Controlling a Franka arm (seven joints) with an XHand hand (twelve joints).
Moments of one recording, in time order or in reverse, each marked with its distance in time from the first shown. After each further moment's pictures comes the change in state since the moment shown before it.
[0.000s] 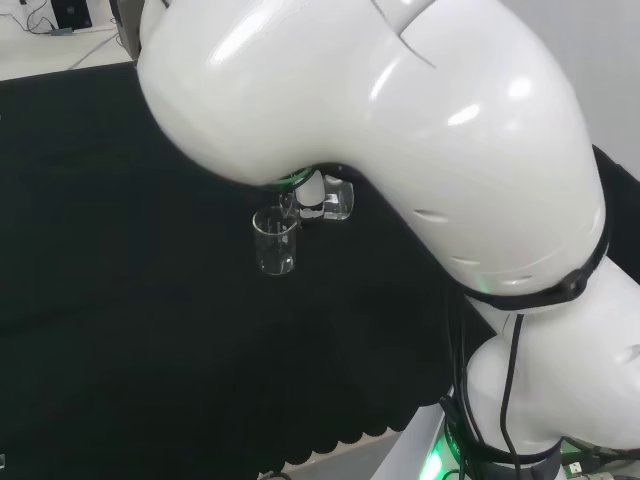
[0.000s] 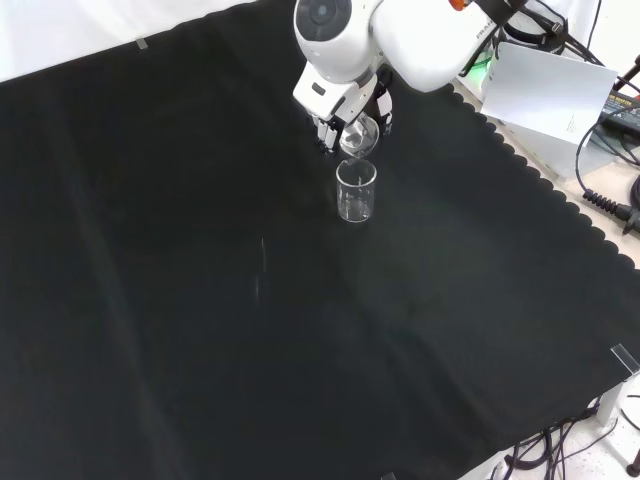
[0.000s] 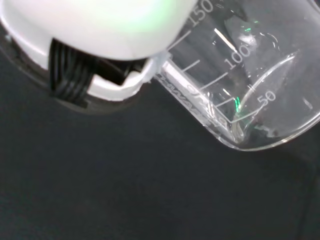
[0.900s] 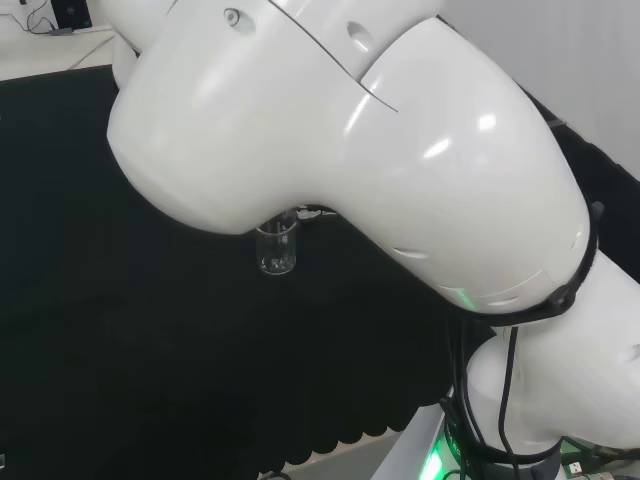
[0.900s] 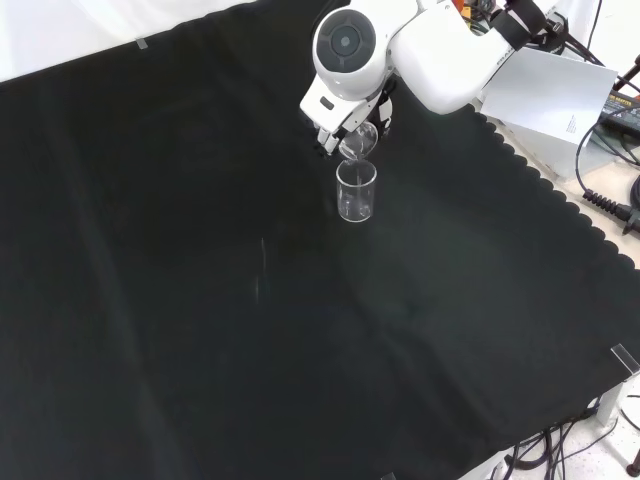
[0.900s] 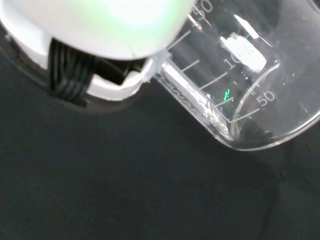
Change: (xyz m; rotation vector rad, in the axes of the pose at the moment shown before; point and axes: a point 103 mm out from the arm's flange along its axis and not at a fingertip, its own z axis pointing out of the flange) arm 0.006 0.004 -0.007 0.020 -0.123 0.042
